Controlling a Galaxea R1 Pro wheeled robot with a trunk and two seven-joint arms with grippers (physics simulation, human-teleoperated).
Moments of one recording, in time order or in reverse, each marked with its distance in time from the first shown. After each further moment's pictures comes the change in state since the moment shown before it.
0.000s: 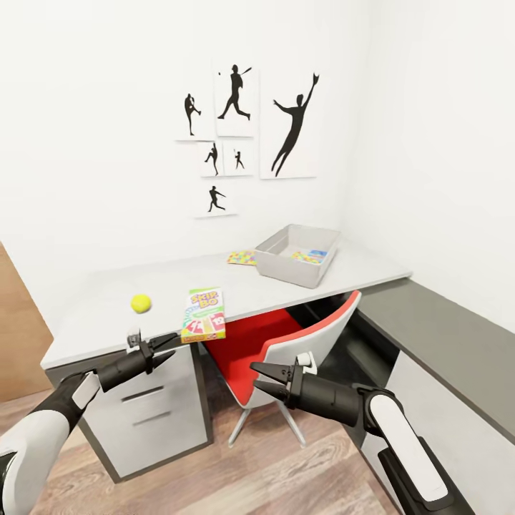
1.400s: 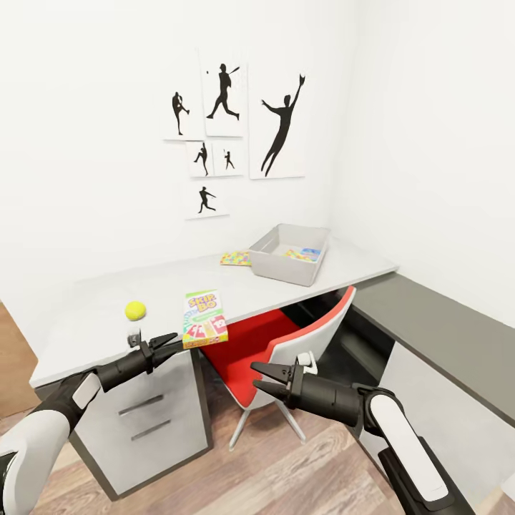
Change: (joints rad) left arm 0.000 -0.002 -0.001 0.000 0.001 0.000 -0.002; right arm 0.000 -0.001 0.000 -0.002 -0.001 0.001 0.008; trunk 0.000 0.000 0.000
